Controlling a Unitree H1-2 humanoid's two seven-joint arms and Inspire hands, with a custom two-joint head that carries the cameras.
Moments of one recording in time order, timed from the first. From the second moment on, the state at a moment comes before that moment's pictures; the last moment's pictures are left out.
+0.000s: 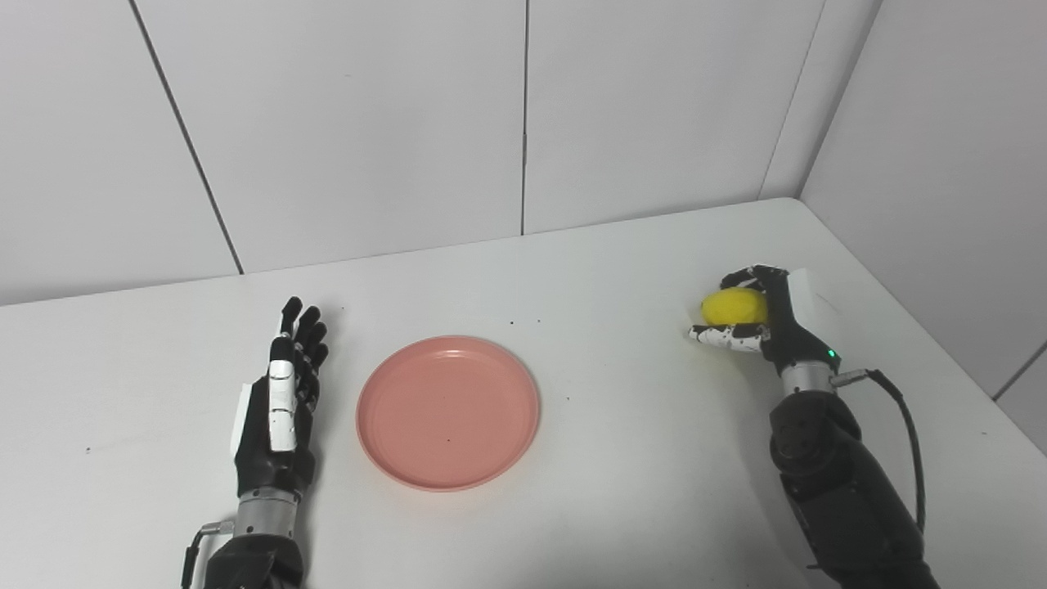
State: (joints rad) left arm -0.26 -0.04 -0.04 0.20 -0.13 -0.15 -0.10; right arm -0.28 -0.35 -0.10 0.17 -0.50 0.16 -0.31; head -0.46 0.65
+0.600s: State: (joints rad) left arm -0.25 -0.06 -0.05 0.18 -0.06 -0.13 -0.07; right arm -0.24 -0.22 -0.04 -0.09 -0.43 0.06 -0.28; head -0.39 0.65
